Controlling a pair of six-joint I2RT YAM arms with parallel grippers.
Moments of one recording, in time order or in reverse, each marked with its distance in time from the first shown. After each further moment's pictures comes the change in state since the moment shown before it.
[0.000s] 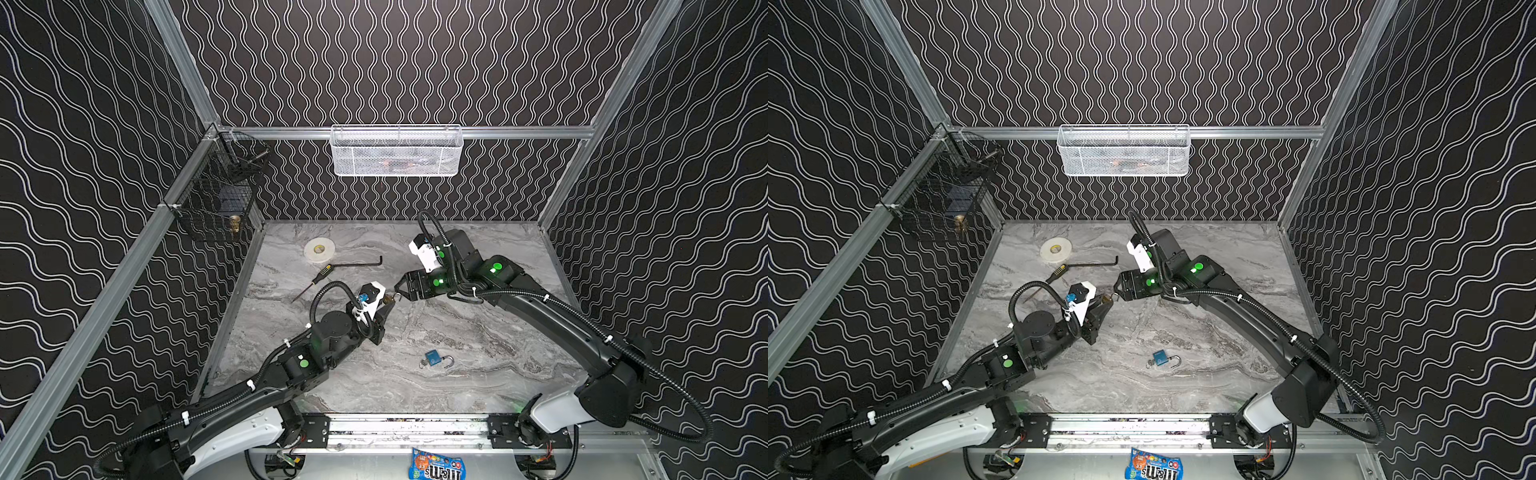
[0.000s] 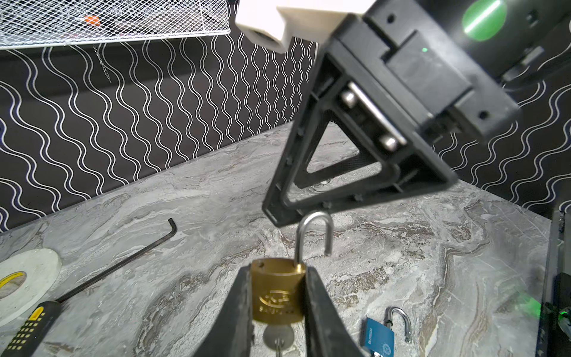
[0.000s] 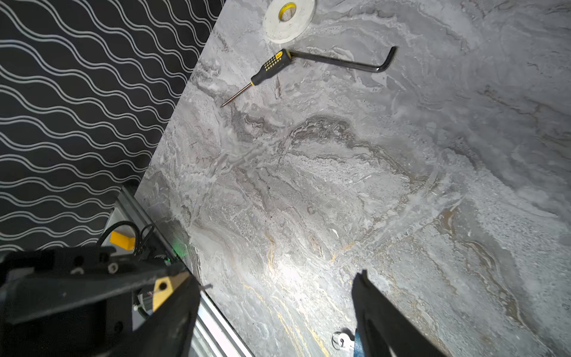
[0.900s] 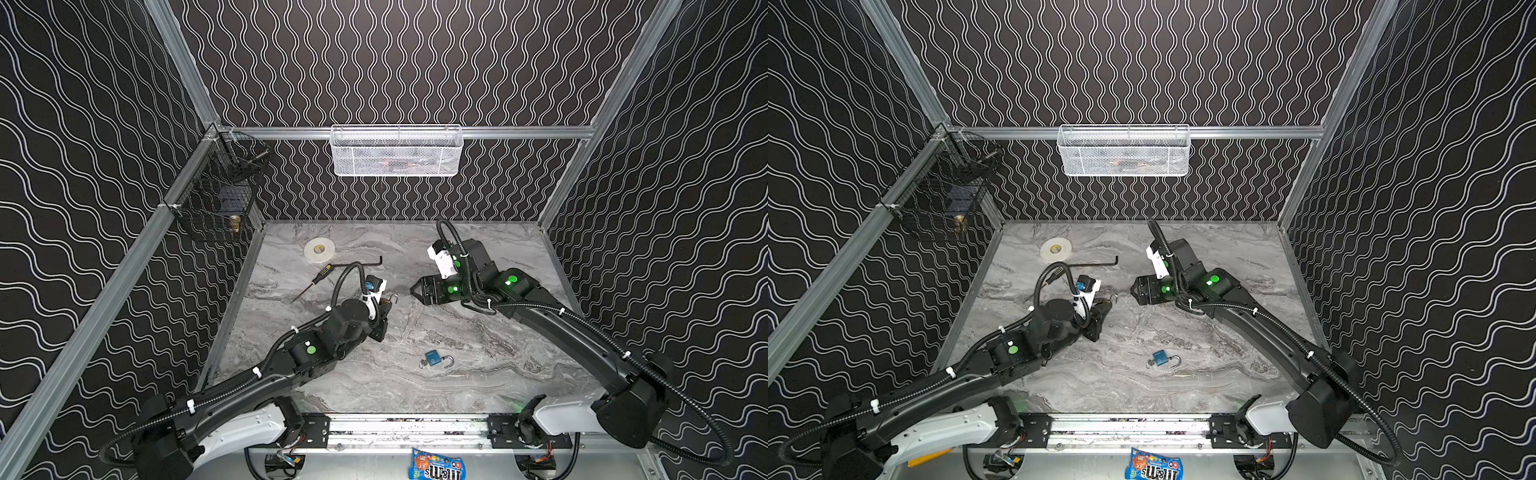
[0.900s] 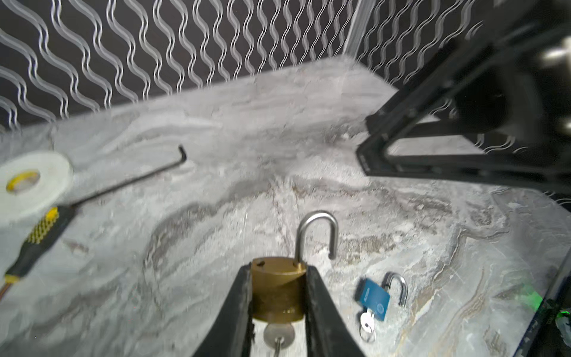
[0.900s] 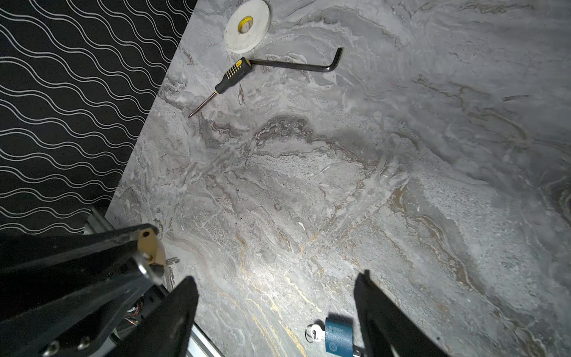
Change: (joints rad) left arm 0.000 0.132 0.203 -0.425 -0.078 -0.251; right arm -0.058 -0.118 -0.195 0.087 0.067 0.018
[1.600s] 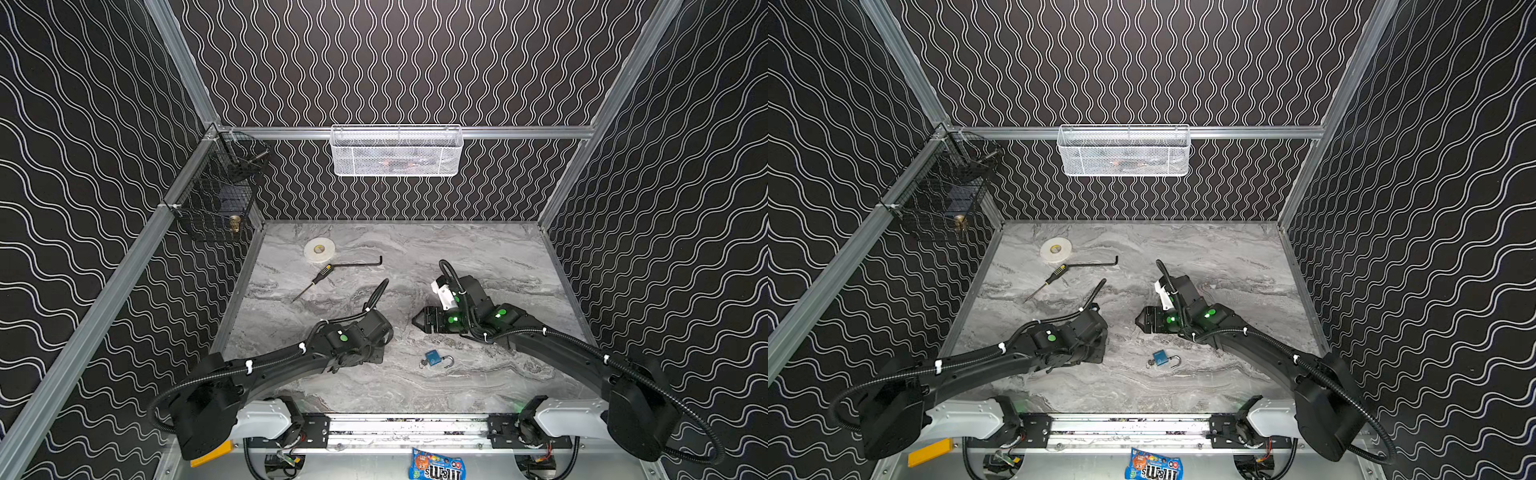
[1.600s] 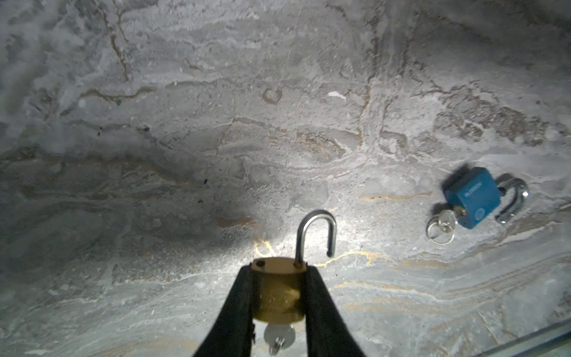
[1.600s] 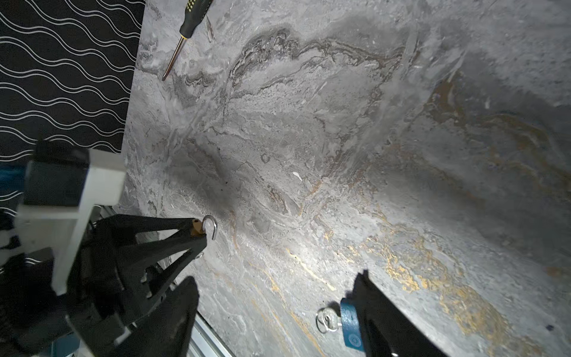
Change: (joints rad) left arm -0.001 0.279 -0.031 -0.335 0.122 -0.455; right arm 0.001 -0.078 -0.446 0.335 -0.096 0.200
